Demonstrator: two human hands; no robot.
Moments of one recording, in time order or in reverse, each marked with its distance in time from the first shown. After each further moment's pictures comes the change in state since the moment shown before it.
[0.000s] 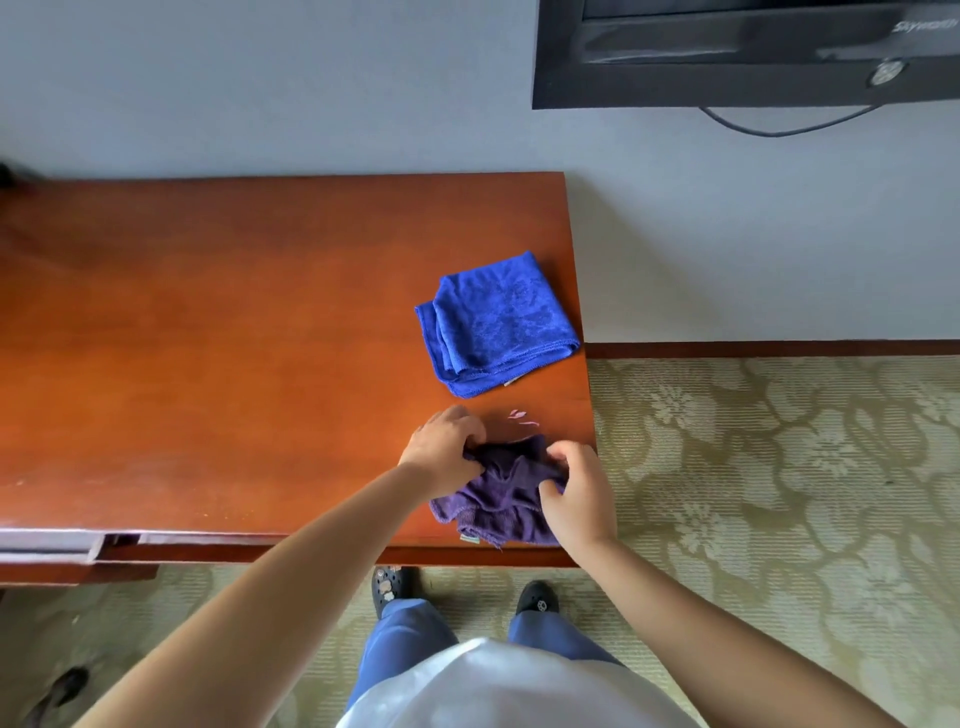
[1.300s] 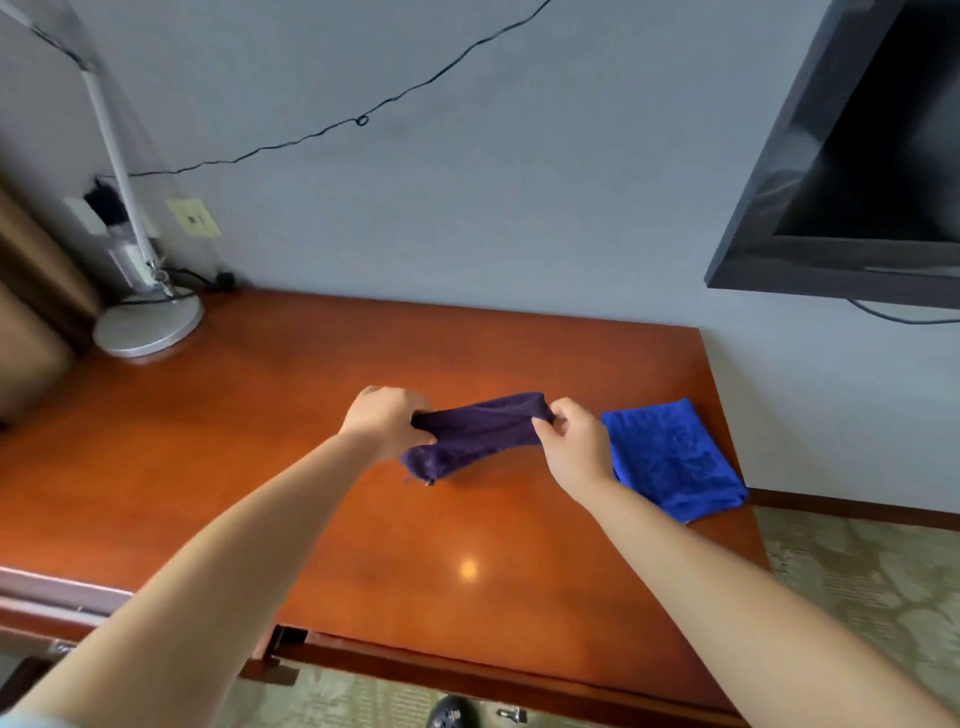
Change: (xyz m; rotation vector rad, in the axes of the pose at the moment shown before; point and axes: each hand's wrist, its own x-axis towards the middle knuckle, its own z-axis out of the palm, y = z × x) left_hand -0.049 -0.193 -0.250 0.348 0.313 -0.113; right_hand 0.103 -0.257 0.097 0.089 -0.003 -0.217
